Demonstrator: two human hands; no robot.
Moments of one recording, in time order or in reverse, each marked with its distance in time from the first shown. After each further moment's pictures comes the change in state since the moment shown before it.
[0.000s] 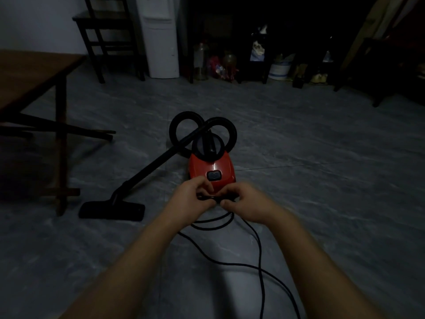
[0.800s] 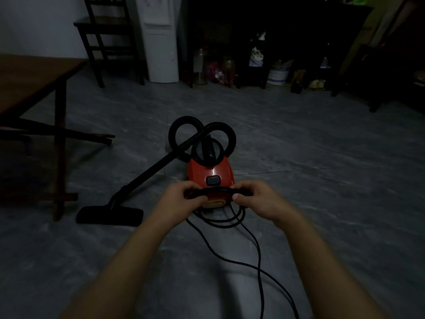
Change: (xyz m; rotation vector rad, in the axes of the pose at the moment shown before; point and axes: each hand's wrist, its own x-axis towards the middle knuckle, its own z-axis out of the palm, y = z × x) left_hand 0.009 -0.012 -0.016 -0.097 0.072 -0.080; right_hand -0.004 0.011 -0.026 0.319 0.066 0.096
